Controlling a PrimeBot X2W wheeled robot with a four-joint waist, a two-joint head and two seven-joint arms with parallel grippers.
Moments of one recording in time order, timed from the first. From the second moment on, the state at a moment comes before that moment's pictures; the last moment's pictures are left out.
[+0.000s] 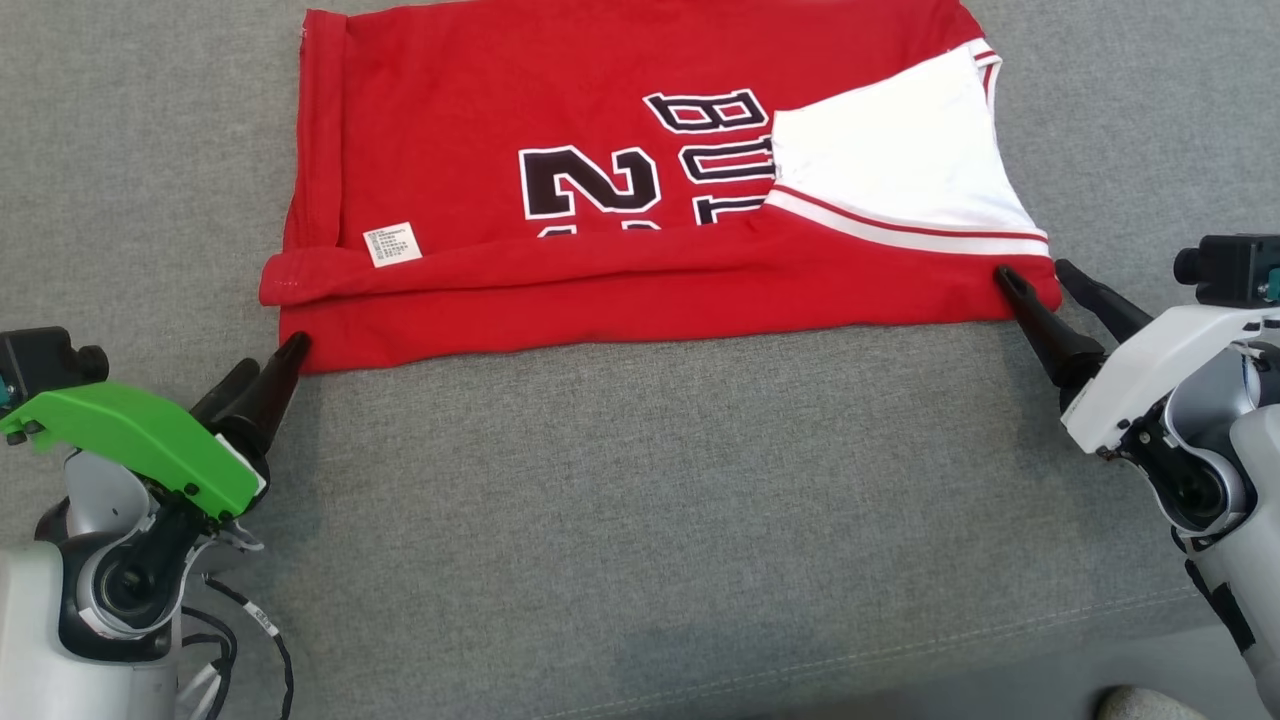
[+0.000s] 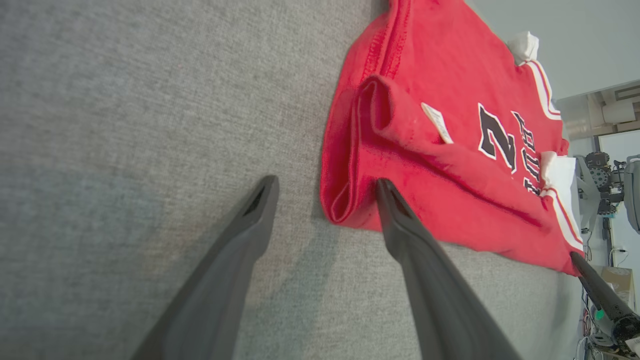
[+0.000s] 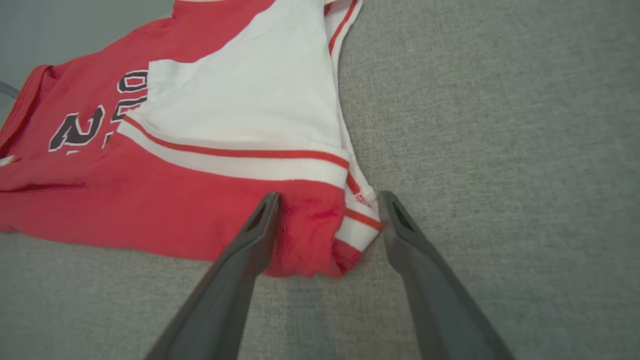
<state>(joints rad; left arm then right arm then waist) -0.26 0.20 0.00 0.03 -0.96 0.09 0.53 -0.36 -0.41 0.32 0.30 0.75 0.12 0.14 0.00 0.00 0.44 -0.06</state>
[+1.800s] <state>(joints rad) -0.34 0.14 0.04 -0.01 -1.11 0.00 0.56 -0.44 -0.47 0.35 0.23 0.93 0.12 0.26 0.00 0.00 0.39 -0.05</state>
